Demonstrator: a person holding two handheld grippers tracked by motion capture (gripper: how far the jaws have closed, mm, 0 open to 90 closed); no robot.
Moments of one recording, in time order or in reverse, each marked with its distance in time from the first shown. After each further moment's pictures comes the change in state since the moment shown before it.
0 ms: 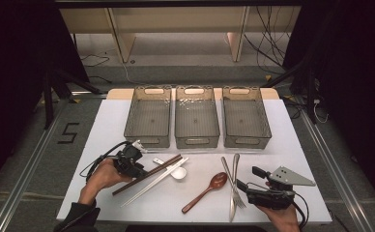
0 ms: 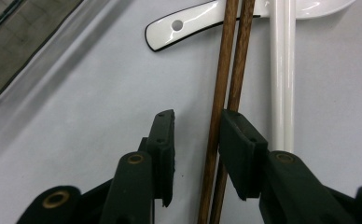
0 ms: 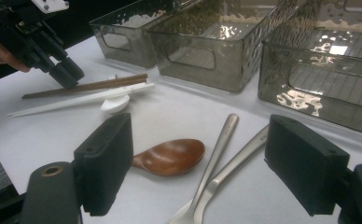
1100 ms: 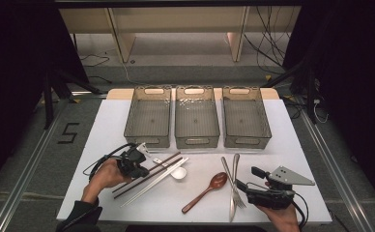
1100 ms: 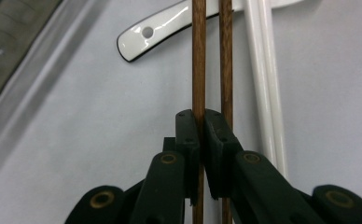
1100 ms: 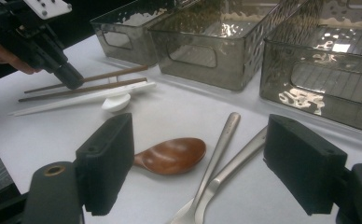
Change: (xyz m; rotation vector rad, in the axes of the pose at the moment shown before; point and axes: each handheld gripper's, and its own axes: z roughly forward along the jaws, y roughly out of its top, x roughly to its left) left arm -0.008 0.005 -0.001 0.009 0.004 0.135; right arm 0.000 0.000 0.001 0.005 0.005 0.001
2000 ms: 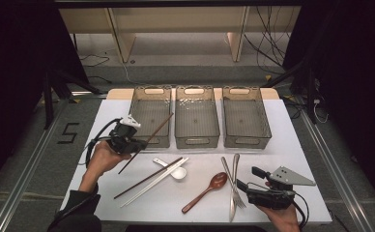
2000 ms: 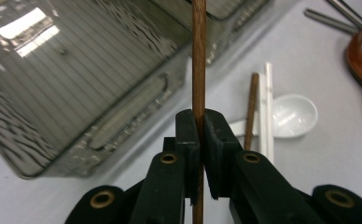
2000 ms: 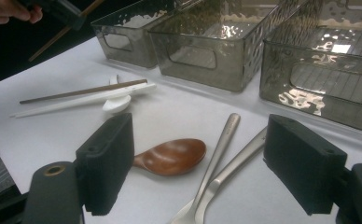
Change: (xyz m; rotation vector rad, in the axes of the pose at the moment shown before) left arm 0.028 0.030 -0.065 -0.292 0.101 -0.217; right arm 0.000 0.000 -0.001 -0.005 0.001 0.008
